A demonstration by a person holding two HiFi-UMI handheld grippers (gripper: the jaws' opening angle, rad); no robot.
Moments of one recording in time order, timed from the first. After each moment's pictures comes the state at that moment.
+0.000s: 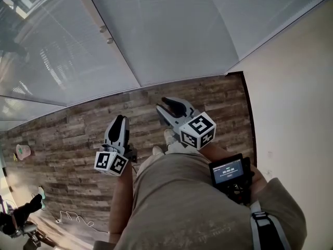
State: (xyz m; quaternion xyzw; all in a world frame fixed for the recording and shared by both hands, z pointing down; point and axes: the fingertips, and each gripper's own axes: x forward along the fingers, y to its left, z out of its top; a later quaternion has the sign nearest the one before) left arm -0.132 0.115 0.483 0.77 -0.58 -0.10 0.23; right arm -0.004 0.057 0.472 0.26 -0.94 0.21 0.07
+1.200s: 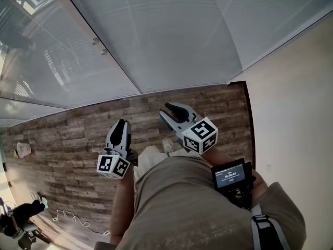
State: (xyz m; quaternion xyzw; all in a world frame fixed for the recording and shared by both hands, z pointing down) left arm -0.092 0.055 0.502 0.76 -0.60 -0.09 0.22; right arm 0.041 -0.008 0.490 0.24 -0.94 0.22 0.08
